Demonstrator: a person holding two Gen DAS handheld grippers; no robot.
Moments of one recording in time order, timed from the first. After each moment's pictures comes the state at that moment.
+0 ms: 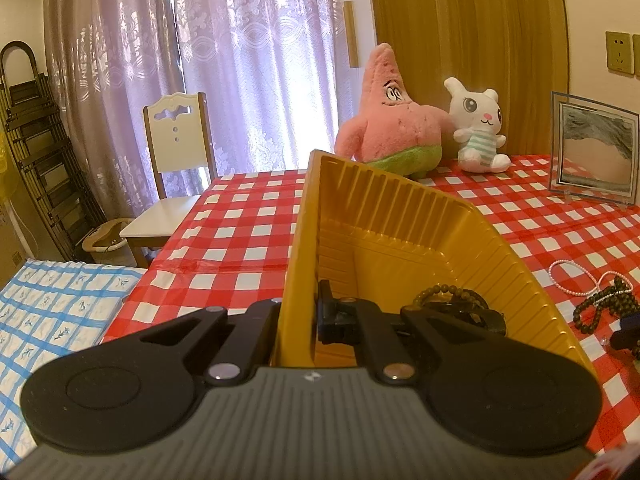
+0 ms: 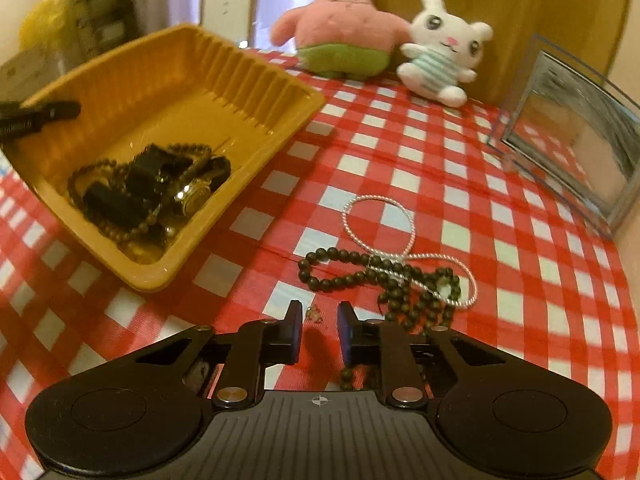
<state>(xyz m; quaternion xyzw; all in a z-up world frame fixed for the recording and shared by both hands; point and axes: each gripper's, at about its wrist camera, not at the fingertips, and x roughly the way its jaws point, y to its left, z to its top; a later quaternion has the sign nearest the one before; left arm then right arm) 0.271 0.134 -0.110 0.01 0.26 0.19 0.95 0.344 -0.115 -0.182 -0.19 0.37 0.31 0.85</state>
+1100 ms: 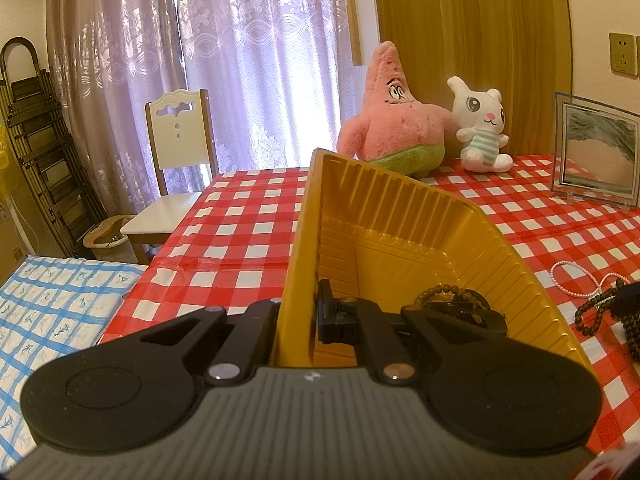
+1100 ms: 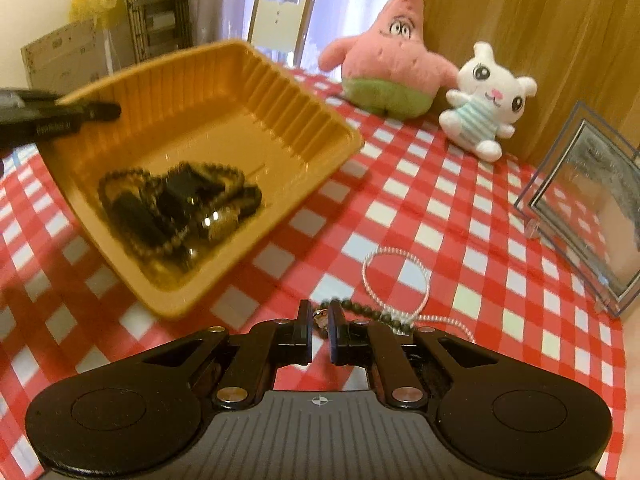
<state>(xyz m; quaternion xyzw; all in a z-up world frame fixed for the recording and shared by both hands) 0.271 0.138 -0.111 0.01 0.26 0.19 0.95 0.344 -0.101 -0.152 -0.22 0.32 0.36 0.85</state>
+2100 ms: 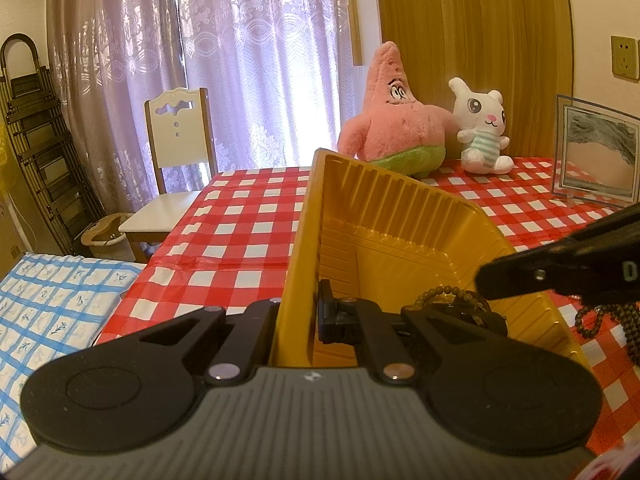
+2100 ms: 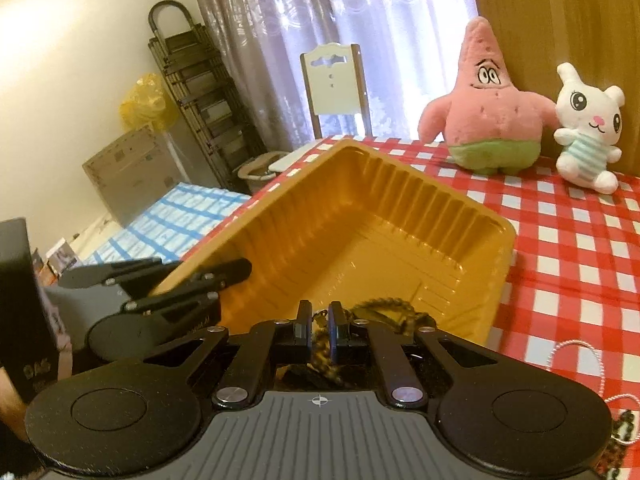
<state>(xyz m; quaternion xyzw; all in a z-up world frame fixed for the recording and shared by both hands) 0.274 0.139 -0.111 0.00 0.26 0.19 0.95 0.345 -0.005 -0.118 -0.03 0.33 0.47 0.82</state>
